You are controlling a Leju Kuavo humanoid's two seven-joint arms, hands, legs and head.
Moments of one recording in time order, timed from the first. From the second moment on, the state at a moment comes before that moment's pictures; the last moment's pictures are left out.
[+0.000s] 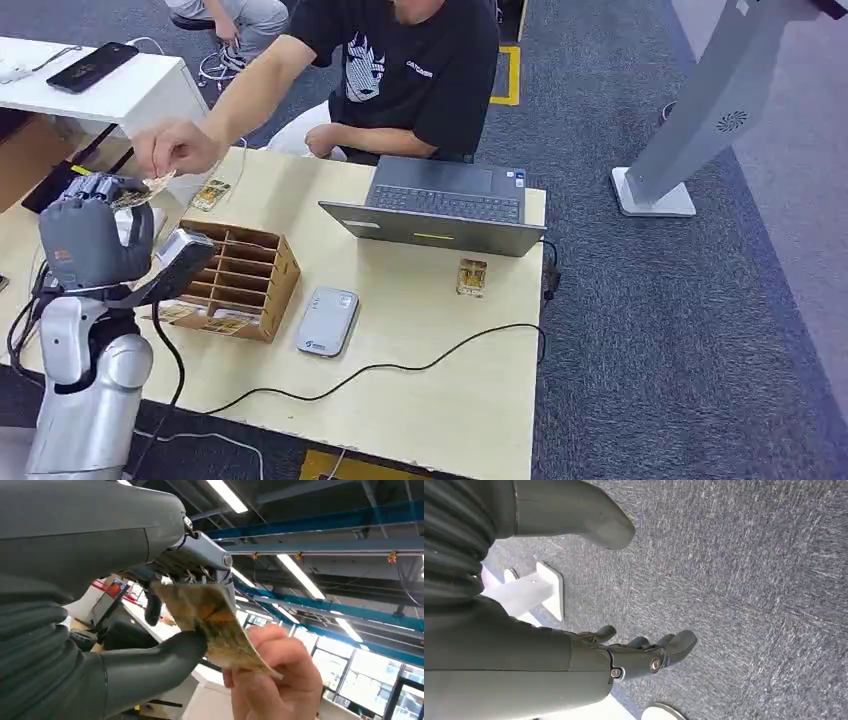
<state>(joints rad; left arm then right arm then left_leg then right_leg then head) -0.32 0.17 -0.02 -1.45 -1.02 0.45 -0.08 -0.09 0.13 -0.96 -0.22 1.27 -0.34 0.08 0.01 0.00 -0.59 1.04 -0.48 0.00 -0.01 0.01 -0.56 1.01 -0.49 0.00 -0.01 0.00</state>
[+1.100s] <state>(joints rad) -0.27 0.17 -0.18 -1.46 -1.06 0.27 -0.08 -0.09 0.13 -0.96 -0.21 1.27 -0.33 0.08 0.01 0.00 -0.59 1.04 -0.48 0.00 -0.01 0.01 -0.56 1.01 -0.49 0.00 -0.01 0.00</state>
